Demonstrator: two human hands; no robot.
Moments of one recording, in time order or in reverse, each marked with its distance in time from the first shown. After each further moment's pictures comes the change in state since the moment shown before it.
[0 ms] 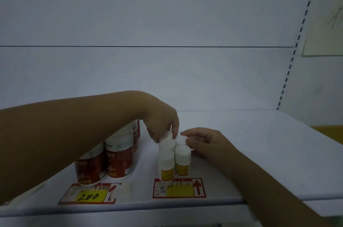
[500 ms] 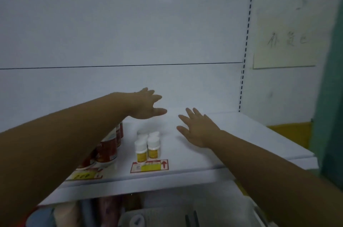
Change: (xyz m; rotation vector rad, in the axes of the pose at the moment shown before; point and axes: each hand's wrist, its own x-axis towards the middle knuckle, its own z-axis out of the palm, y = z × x) left_hand -0.038 0.041 -0.003 -0.003 0.526 -0.206; right_hand -0.024 -0.019 -0.056 -1.267 0.070 0.010
